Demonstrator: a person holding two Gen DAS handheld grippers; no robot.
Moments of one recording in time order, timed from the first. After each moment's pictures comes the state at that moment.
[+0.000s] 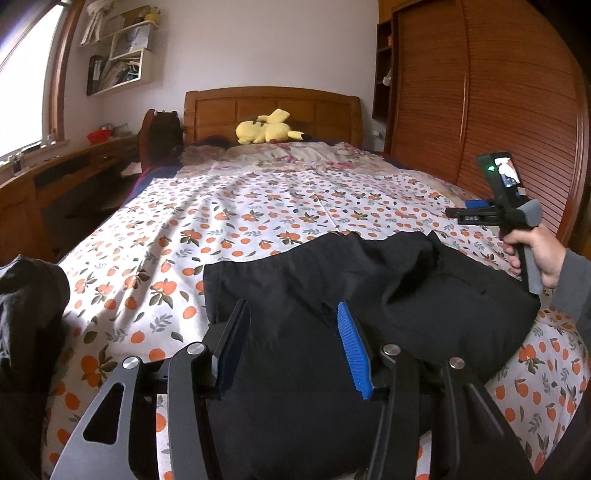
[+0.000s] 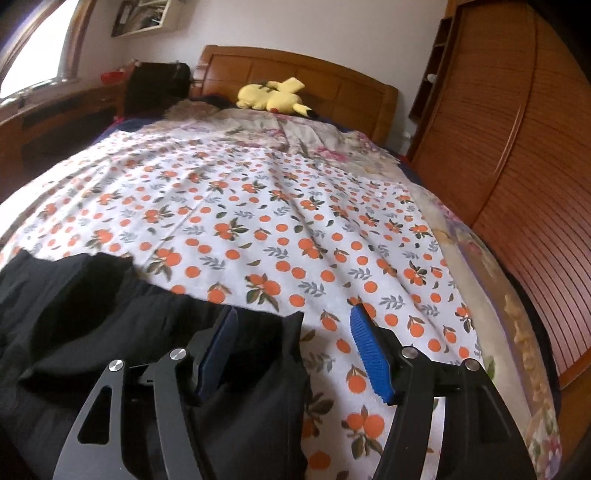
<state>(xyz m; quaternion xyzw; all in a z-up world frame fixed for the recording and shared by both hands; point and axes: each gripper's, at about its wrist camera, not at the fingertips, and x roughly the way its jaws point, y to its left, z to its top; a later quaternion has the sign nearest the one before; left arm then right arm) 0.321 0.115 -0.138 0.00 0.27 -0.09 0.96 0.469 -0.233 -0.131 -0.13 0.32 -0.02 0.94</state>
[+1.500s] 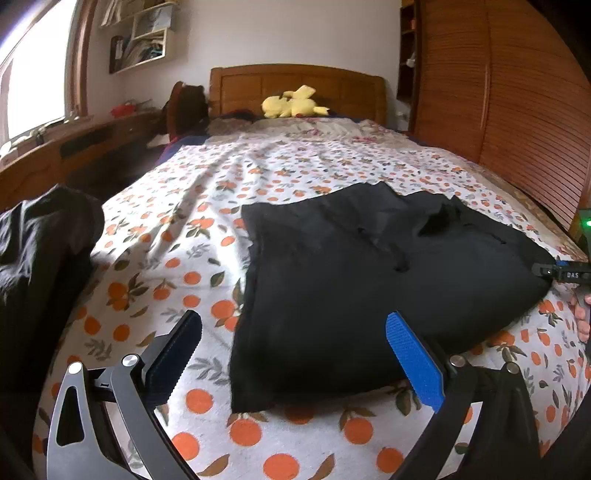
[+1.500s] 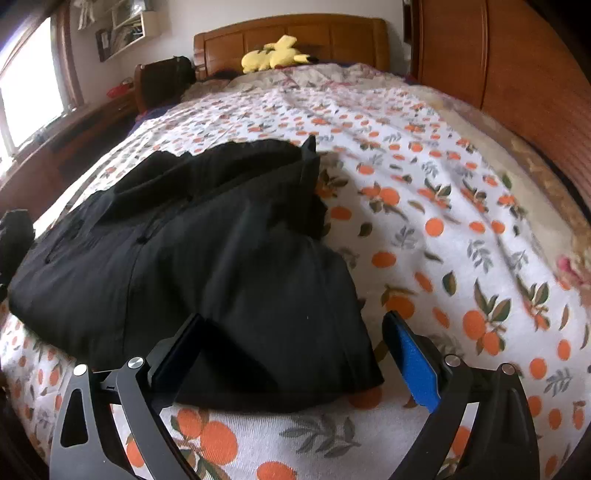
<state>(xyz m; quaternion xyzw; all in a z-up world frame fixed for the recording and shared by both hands) 0.272 0.146 -0.181 0.00 0.31 -0.04 0.95 0.301 -0.288 -0.208 0.02 0.41 0.05 0.91</state>
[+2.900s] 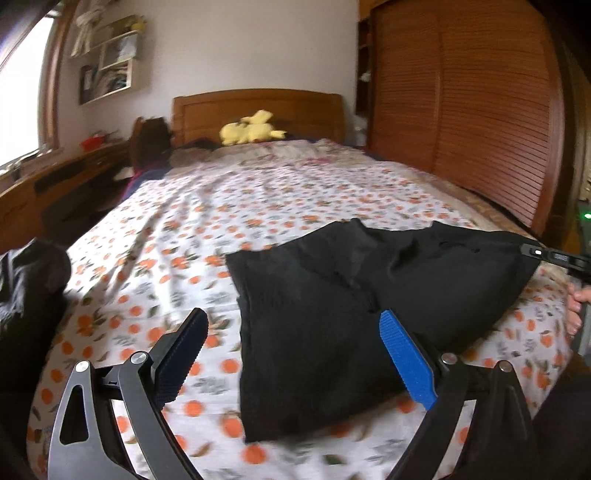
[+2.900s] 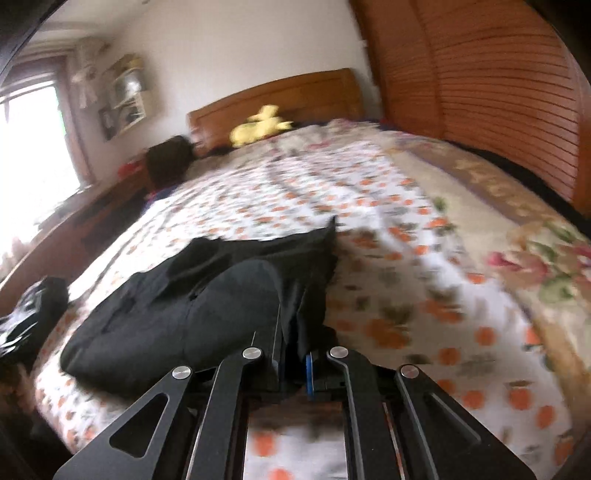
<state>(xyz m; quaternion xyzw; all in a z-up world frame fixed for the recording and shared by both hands) 0.228 0.041 -0.127 0.02 0.27 -0.11 0.96 0.217 -0.385 -0.145 0.11 0.30 0.03 0.95</state>
